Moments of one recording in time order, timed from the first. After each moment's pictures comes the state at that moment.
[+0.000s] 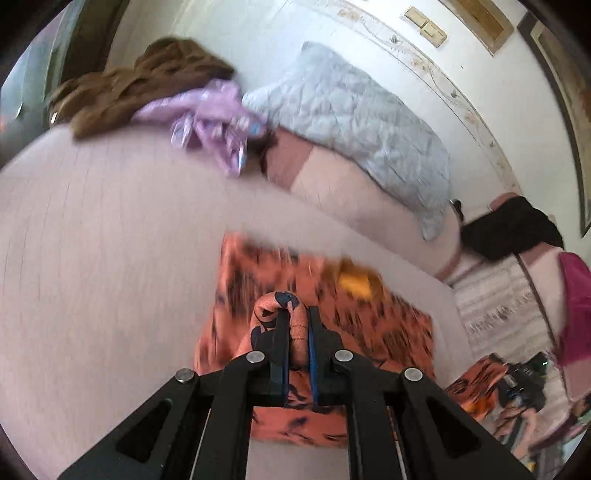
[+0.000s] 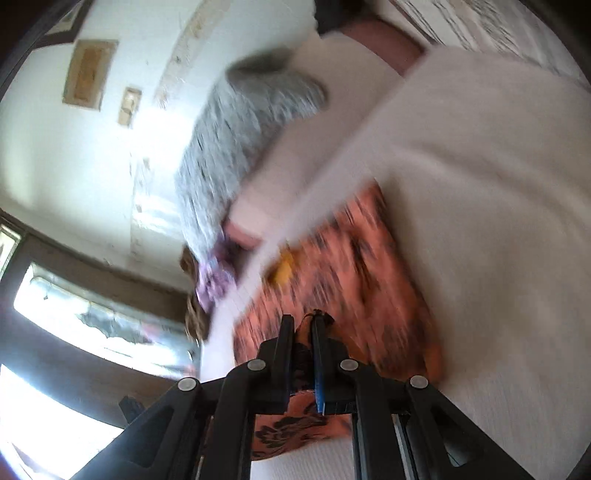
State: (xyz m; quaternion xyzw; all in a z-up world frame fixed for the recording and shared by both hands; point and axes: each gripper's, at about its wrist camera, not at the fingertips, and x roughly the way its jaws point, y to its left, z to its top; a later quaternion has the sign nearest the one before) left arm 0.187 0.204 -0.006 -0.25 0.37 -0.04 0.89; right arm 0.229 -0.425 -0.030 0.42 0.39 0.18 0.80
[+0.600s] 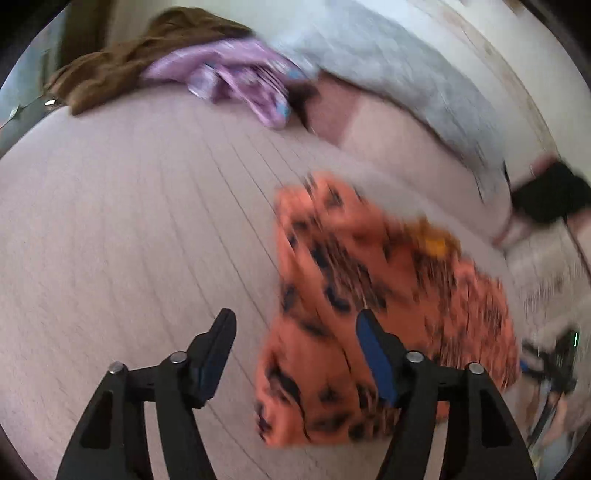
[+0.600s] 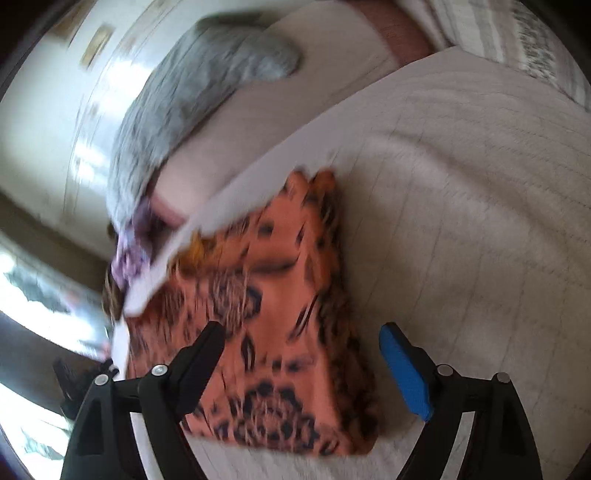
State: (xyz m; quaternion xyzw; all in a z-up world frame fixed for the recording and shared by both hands) left arm 0.207 0.203 -0.116 -0.18 0.45 -0.03 0.87; right arm 0.289 -0.378 -0.103 0.27 0.47 0.14 0.83
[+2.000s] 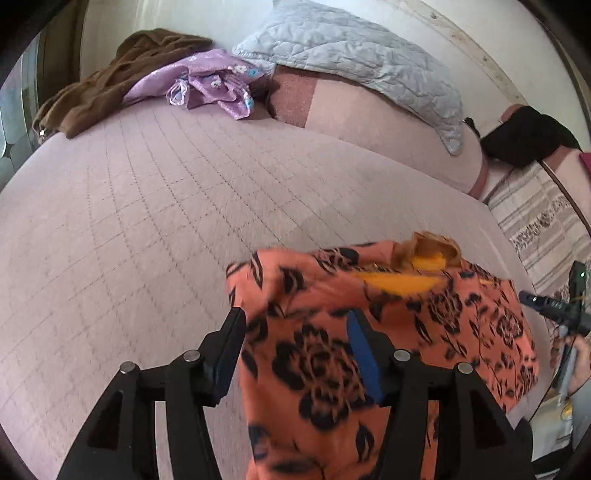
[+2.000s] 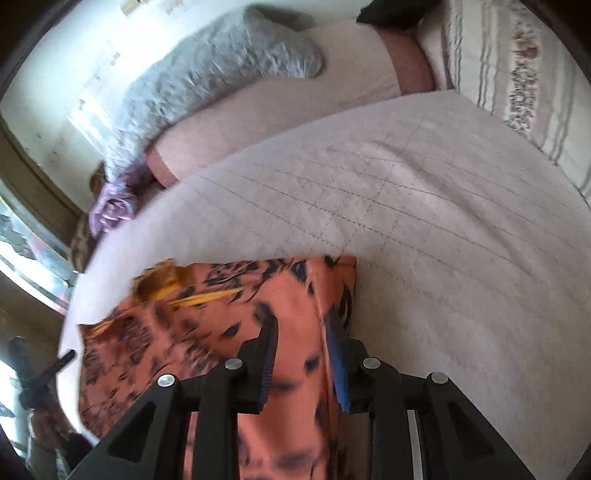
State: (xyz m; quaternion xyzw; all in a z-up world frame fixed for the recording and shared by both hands) left arm 0.138 0.182 -0.096 -0.13 0.44 -0.05 0.89; right arm 0.212 -0.383 -0.074 0.15 0.48 0.08 0.86
